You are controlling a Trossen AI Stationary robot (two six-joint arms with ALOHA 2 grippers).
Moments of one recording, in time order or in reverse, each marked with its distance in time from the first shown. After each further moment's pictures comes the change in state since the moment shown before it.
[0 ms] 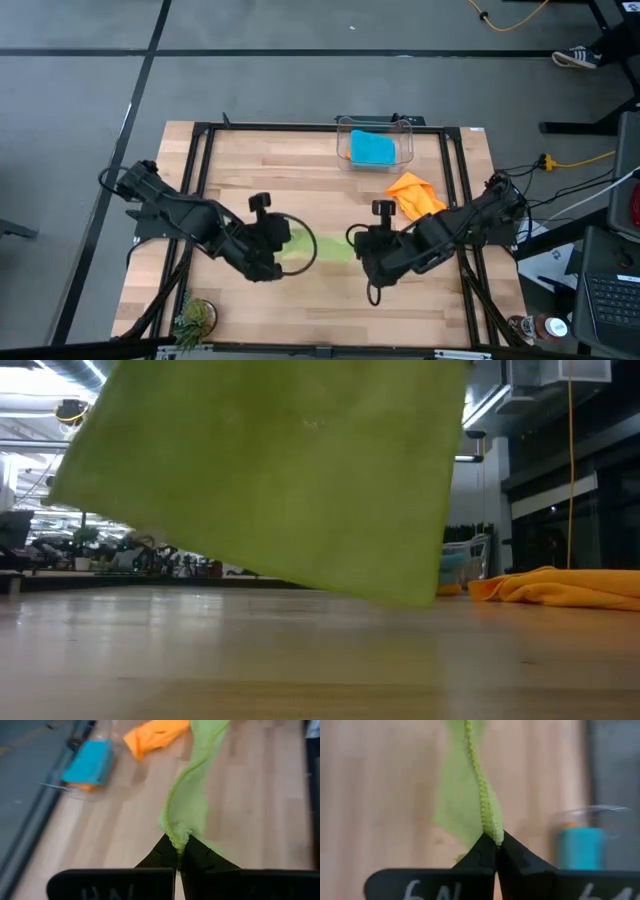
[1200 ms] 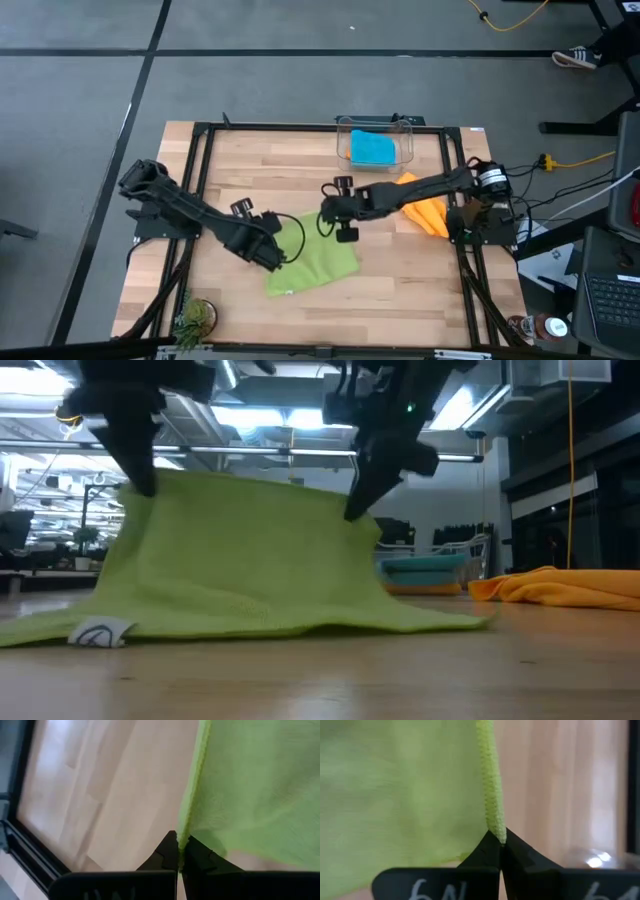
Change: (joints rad) left arm 0.114 0.002 -0.631 -0.026 0.152 -0.378; right arm -0.427 0.015 -0.625 0.818 -0.191 -0.531
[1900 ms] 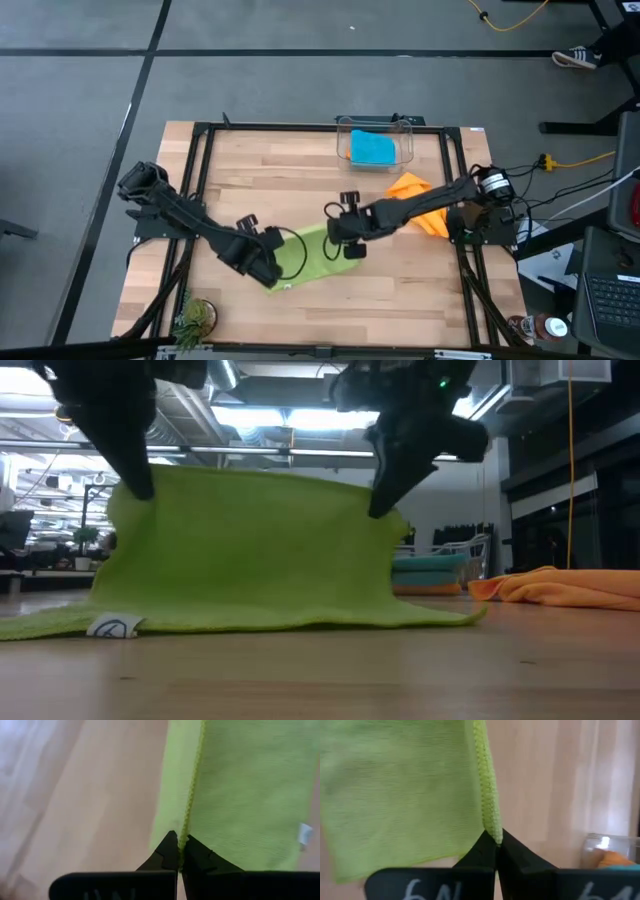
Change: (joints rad) left arm -0.089 0.009 -0.024 0.221 0.035 -0.063; right arm 0.113 -0.002 -0.002 -0.109 0.041 0.128
